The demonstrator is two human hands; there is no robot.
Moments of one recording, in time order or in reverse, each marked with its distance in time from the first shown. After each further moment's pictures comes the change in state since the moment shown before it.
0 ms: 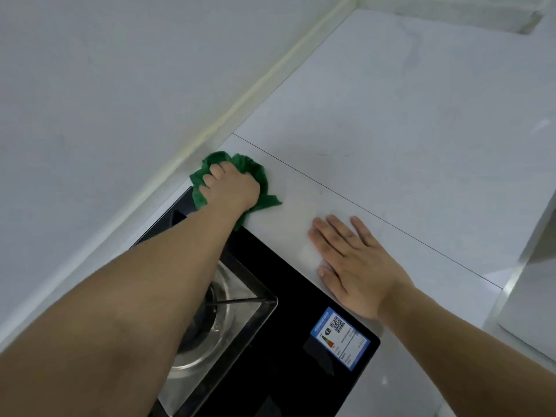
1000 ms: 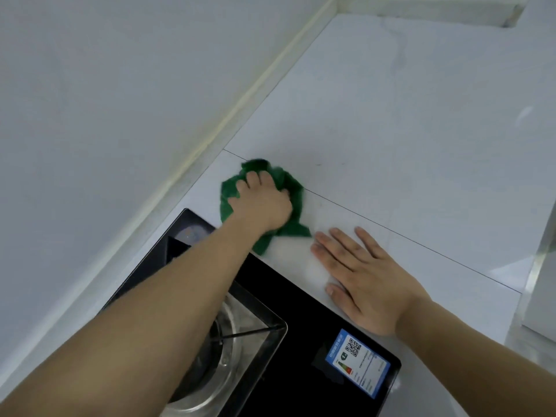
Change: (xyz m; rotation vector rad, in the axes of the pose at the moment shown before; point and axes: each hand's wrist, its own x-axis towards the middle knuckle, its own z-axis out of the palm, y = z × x) left_hand -0.027 0.037 0.005 0.107 -0.085 0.359; right_hand -0.001 0.001 0.001 0.063 0.039 0.003
